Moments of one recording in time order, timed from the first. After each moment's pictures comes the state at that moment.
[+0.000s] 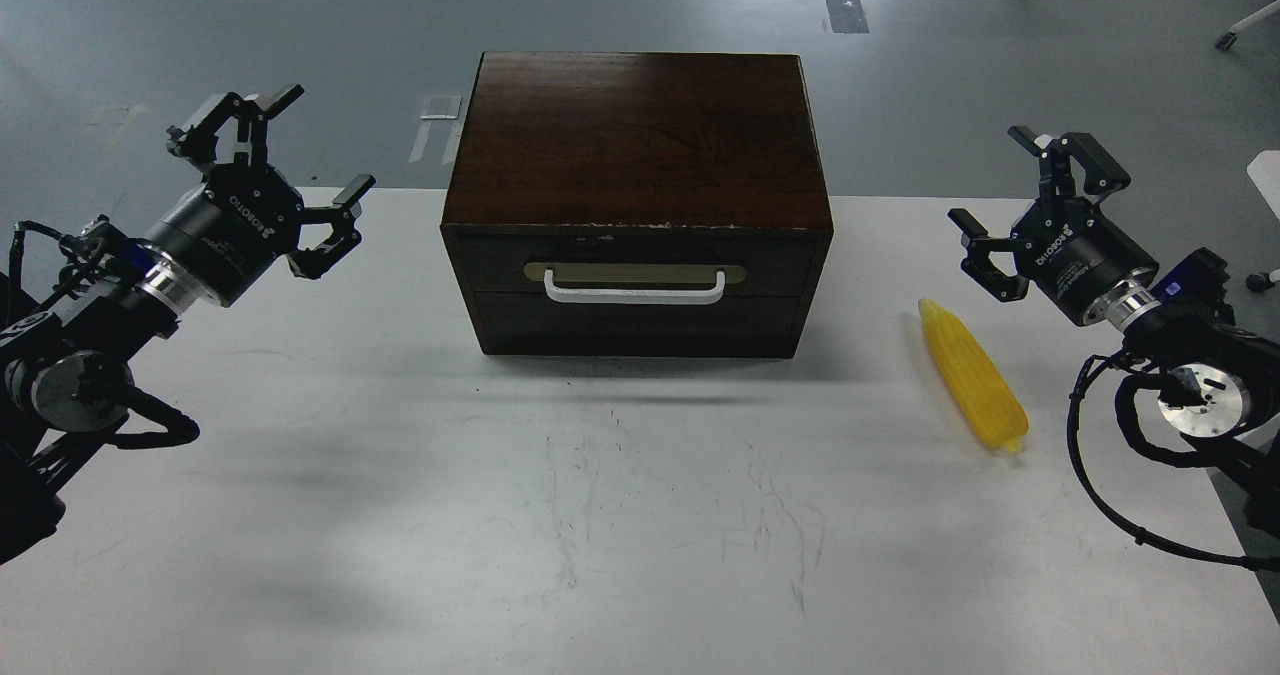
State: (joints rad) left arm -0.56 0.66 -0.75 -1.07 0.09 -0.49 -0.34; right arm 0.75 -0.60 0.28 0.79 0.07 0.49 0.49
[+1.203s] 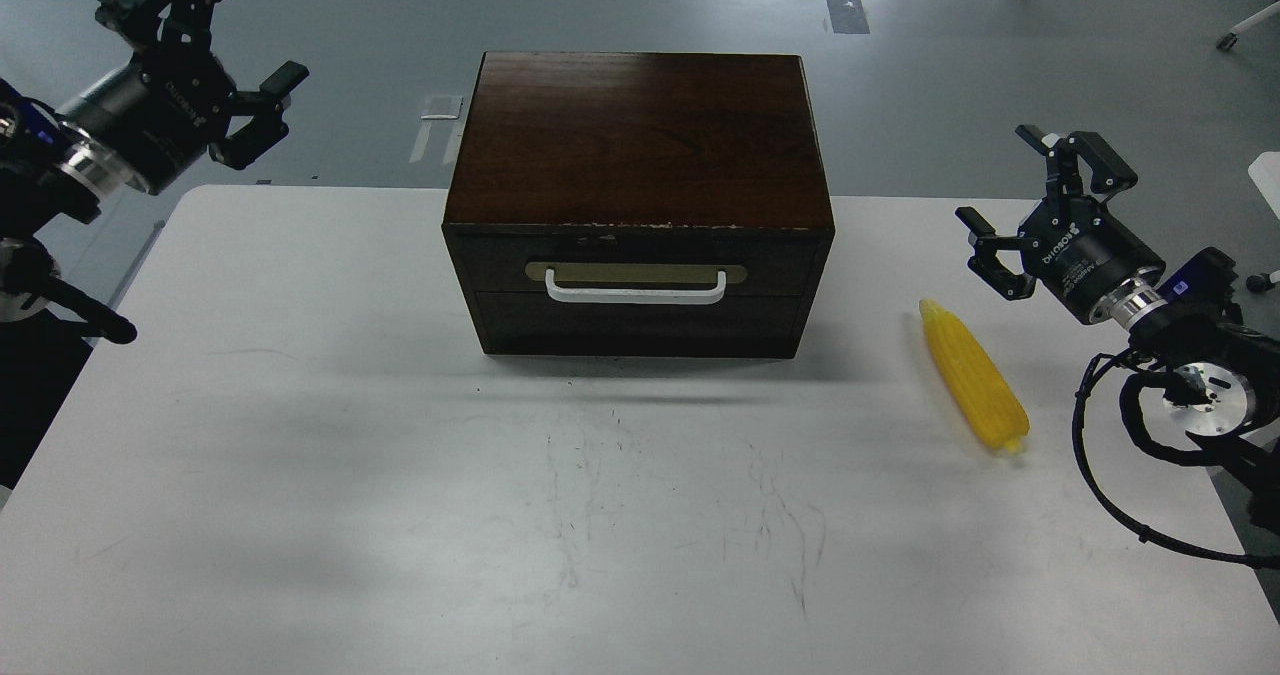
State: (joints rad) left arm -0.87 0.72 -0.74 -1.06 0.57 -0.49 -0.39; right arm 0.76 -0.60 0.29 0.77 0.06 0.48 0.49
